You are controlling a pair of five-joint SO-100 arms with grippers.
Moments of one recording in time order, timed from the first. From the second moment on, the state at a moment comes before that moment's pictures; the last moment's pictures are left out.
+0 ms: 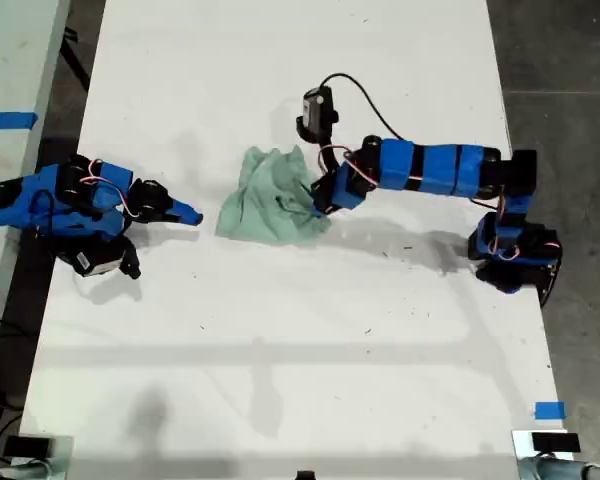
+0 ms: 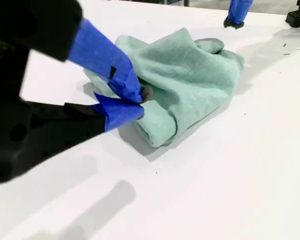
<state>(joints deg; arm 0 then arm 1) -16.1 199.8 182.6 59.9 -1.2 15.1 71.4 72.5 62.3 -47.2</state>
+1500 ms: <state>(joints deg) -15.6 199.8 182.6 60.2 -0.7 33.6 116.1 114.6 65.7 -54.8</state>
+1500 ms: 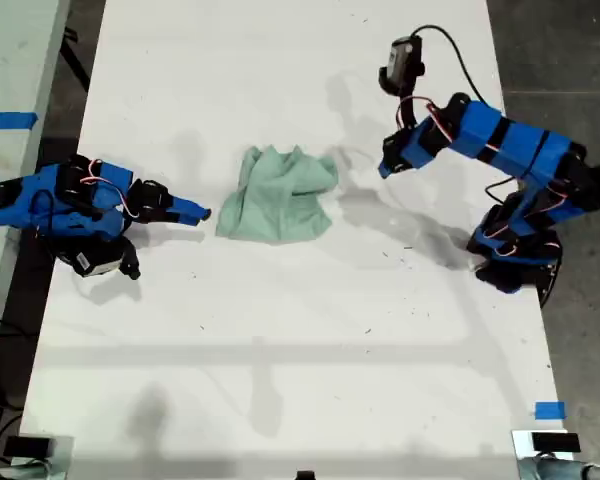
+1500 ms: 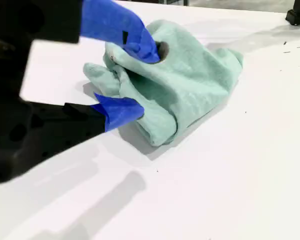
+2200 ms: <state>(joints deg) -14.8 199.9 182.6 60.3 -0.7 13.1 193.3 175.7 70.5 -5.2</state>
